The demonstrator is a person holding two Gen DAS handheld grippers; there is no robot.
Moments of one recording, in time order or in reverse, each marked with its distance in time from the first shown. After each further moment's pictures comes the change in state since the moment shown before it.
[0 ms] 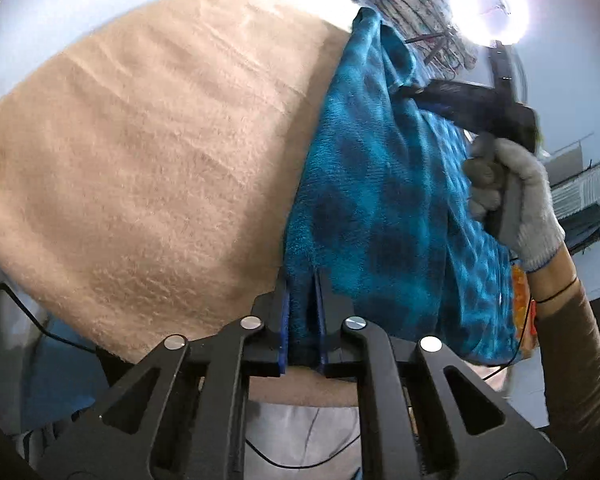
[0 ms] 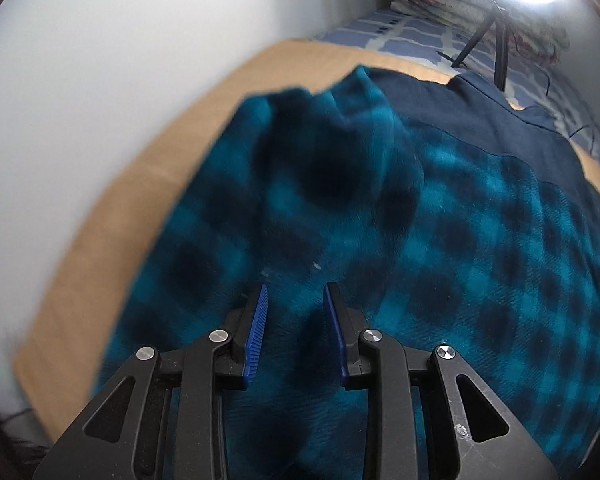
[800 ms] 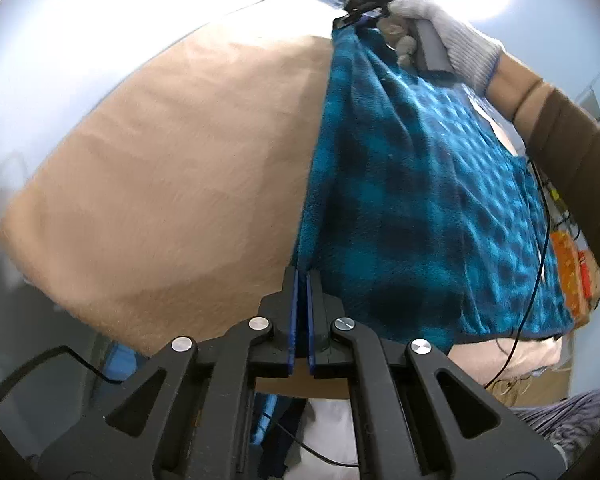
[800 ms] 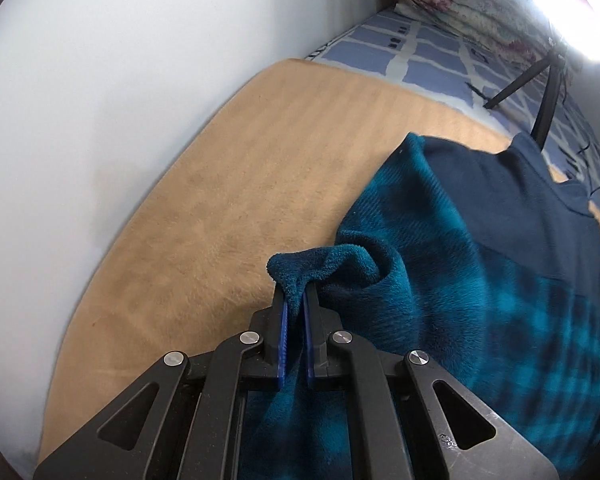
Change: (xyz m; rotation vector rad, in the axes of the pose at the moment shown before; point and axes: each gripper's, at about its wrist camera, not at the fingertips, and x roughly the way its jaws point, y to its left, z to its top) left arm -0.014 -0.013 -0.005 0.155 -0.046 0.159; right arm 0.074 0.028 0.134 0.040 0.008 -0.055
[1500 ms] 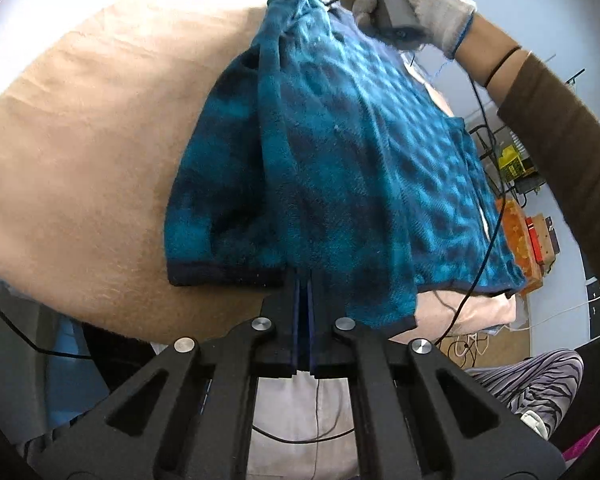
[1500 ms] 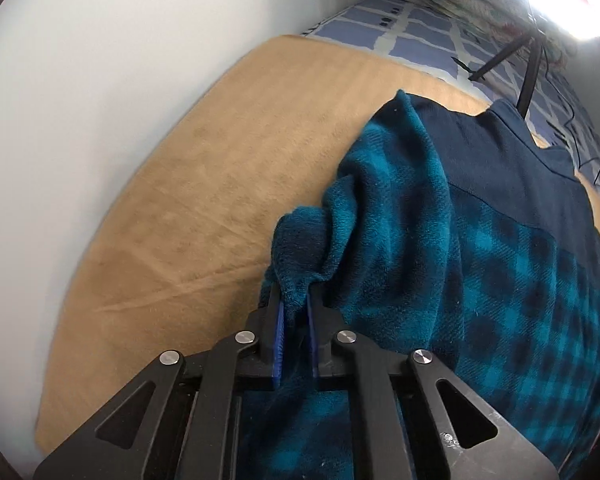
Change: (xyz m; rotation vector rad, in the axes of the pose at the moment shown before) left arm -0.002 -0.033 -0.026 0.081 0.084 -0.227; right arm -0.031 -0.013 -0.033 0.008 0.075 0.005
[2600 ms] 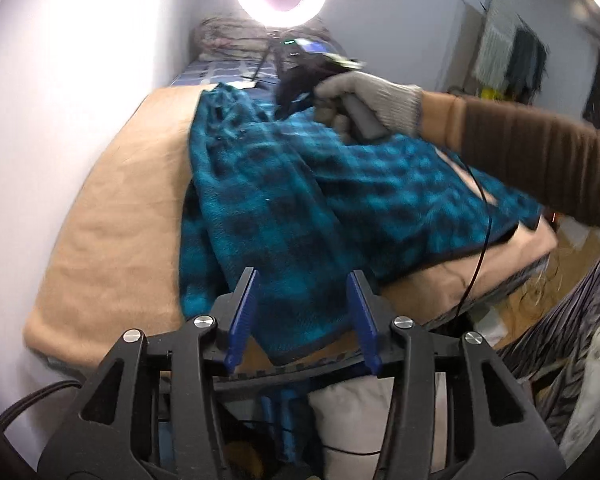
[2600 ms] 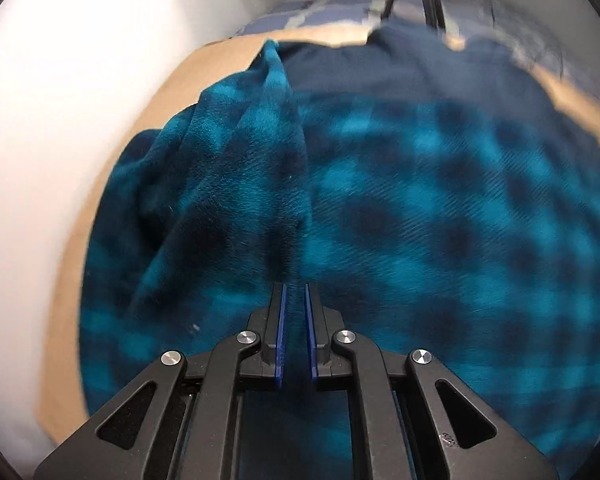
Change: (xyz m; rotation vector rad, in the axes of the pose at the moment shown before) left arm -0.065 -0.066 -0.026 0.434 -0.223 0.133; right arm -0.013 -0.108 -0.079 0.150 -0.049 0.060
